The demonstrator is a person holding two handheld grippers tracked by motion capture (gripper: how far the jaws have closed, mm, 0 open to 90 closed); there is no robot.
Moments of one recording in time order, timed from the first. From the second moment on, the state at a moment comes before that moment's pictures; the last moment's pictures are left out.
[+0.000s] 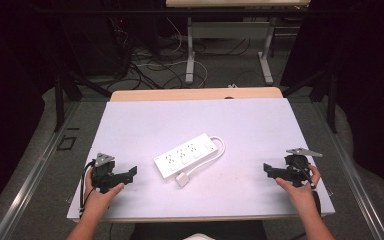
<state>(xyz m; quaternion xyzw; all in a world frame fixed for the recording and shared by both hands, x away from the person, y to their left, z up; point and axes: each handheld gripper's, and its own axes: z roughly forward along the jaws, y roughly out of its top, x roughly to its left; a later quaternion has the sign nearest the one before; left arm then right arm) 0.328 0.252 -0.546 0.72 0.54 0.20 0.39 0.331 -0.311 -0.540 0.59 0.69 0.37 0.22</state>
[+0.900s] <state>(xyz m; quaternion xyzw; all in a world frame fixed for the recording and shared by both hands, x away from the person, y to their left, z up) 0.313 0.235 -0.524 0.74 0.50 0.19 0.41 0.312 -0.296 -0.539 0.54 0.70 0.38 0.28</state>
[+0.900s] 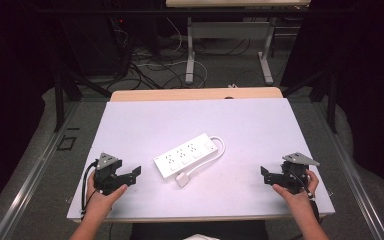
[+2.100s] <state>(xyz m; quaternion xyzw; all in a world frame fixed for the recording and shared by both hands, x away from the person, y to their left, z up) 0.333 0.205 -0.482 0.78 0.47 0.15 0.40 0.318 -0.295 -0.543 0.55 0.70 0.38 0.25</state>
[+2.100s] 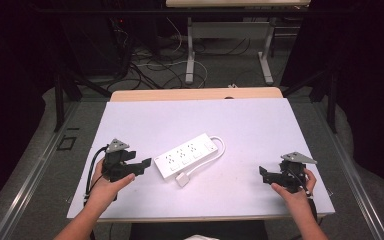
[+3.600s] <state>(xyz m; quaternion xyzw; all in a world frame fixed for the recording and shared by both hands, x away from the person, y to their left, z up) 0.358 0.162 -0.462 0.82 0.44 0.09 0.35 0.319 -0.295 -0.546 0.55 0.70 0.38 0.24</state>
